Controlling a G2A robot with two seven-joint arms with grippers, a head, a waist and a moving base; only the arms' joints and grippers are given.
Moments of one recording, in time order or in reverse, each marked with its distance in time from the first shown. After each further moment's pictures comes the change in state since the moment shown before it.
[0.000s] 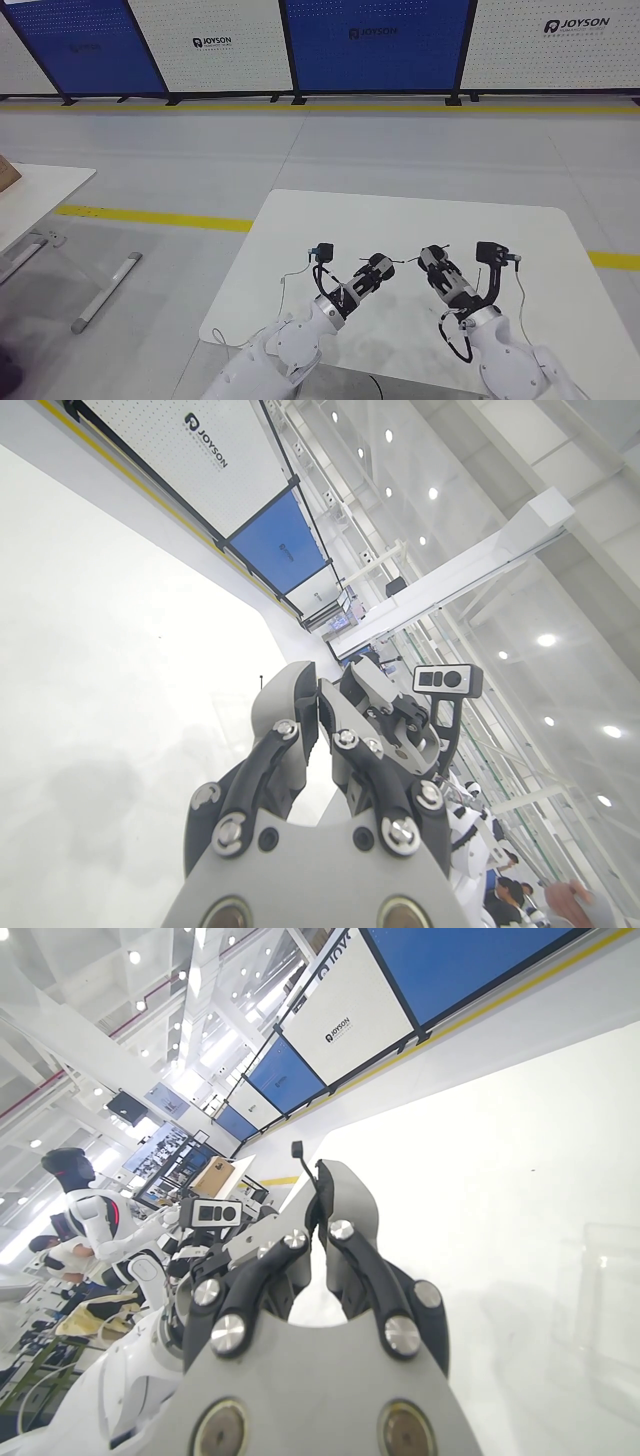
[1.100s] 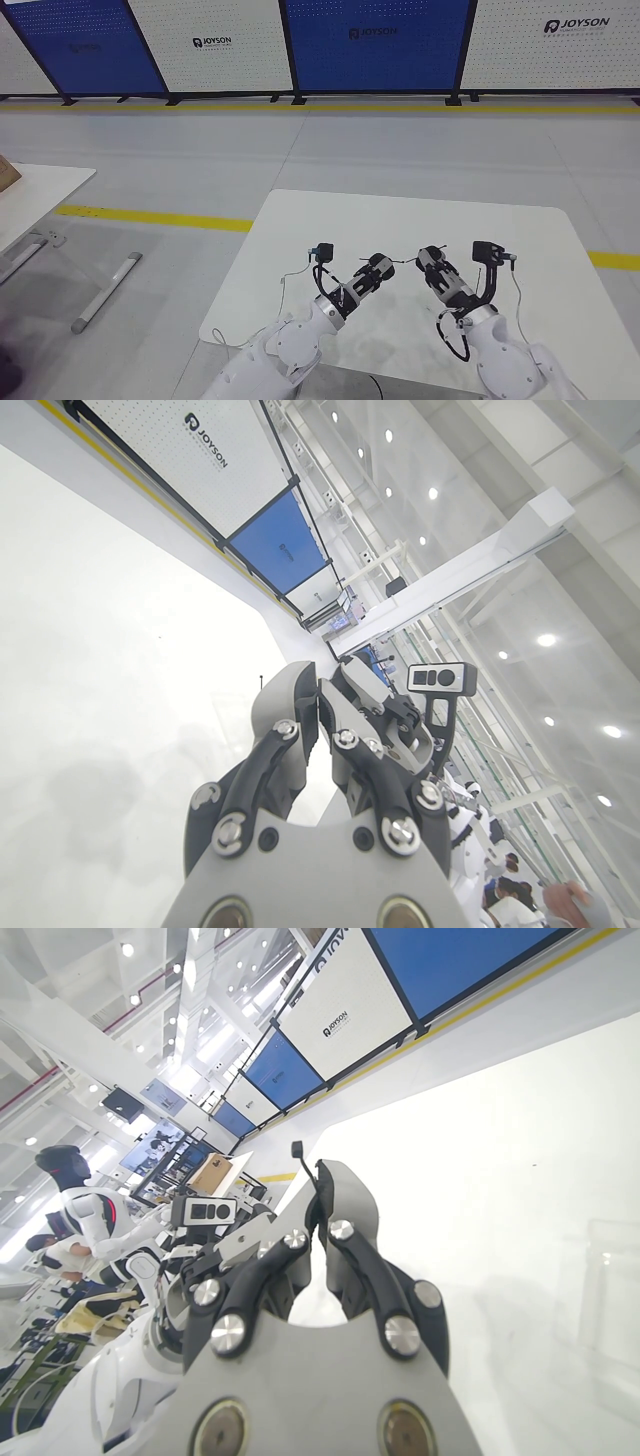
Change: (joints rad) left arm 0.000 0.000 0.000 0.000 0.000 0.000 0.000; right arm 0.006 -0.018 0.003 0.023 -0.009 -0.003 0.017
